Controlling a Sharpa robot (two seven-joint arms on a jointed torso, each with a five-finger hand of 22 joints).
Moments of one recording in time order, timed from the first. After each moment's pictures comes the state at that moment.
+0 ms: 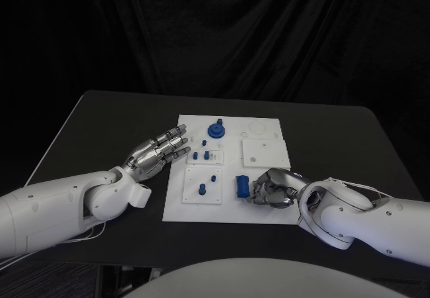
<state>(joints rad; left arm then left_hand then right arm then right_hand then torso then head) 1.06 -0.94 -0.21 1.46 -0.01 0.19 0.62 1.34 0.28 -0.06 0.03 0.46 0.20 0.04 0.03 0.03 0.01 0.10 0.00 0.00 0.00 0.18 0.00 0.00 0.12 0.01 0.24 0.00 0.02 1.07 -0.95 -0.25 1.83 -1.28 -0.43 -0.32 1.19 -0.01 -0.01 0.18 0.24 0.95 0.00 0.62 0.99 1.47 -0.06 1.57 1.31 1.46 -0.11 1.55 1.31 0.08 1.42 0.00 1.17 1.31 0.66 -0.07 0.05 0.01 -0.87</state>
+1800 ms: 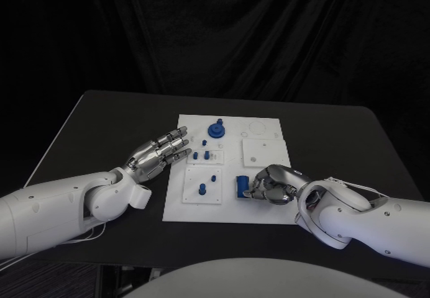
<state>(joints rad) 1.05 -0.94 -0.21 1.47 -0.01 0.20 0.60 1.34 0.28 -0.06 0.03 0.46 0.20 0.04 0.03 0.03 0.01 0.10 0.00 0.00 0.00 0.18 0.00 0.00 0.12 0.01 0.24 0.00 0.02 1.07 -0.94 -0.25 1.83 -1.29 -0.50 -0.31 1.24 0.03 -0.07 0.19 0.32 0.97 -0.02 0.72 1.11 1.46 -0.08 1.57 1.31 1.46 -0.13 1.55 1.31 0.08 1.42 -0.01 1.17 1.31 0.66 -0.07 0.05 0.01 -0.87</state>
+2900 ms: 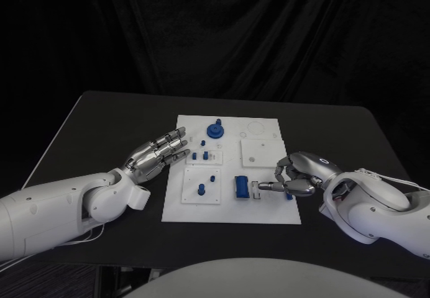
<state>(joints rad) 1.05 -0.94 -0.21 1.47 -0.01 0.20 0.60 1.34 0.28 -0.06 0.03 0.46 0.20 0.04 0.03 0.03 0.01 0.10 0.00 0.00 0.00 0.18 0.00 0.00 0.12 0.01 0.24 0.00 0.02 1.13 -1.11 -0.25 1.91 -1.47 -0.49 -0.33 0.91 -0.16 -0.19 0.30 0.10 0.84 0.05 0.78 1.30 1.47 -0.01 1.57 1.31 1.40 -0.06 1.40 1.21 0.16 1.11 0.05 0.58 1.31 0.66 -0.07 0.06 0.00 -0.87</state>
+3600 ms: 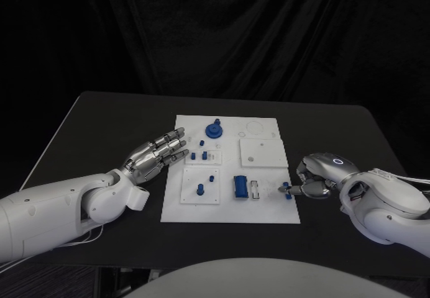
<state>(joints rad) 1.05 -0.93 -0.21 1.46 -0.01 0.20 0.60 1.33 0.27 -0.05 0.03 0.46 0.20 0.05 0.03 0.03 0.01 0.10 0.00 0.00 0.00 0.18 0.00 0.00 0.12 0.01 0.24 0.00 0.02 1.13 -1.19 -0.25 1.91 -1.72 -0.38 -0.44 1.02 -0.05 -0.16 0.29 0.32 1.24 0.06 1.30 1.30 1.42 0.02 1.54 1.31 1.27 -0.01 1.47 1.18 0.16 1.00 0.11 0.50 1.31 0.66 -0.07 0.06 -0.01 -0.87</state>
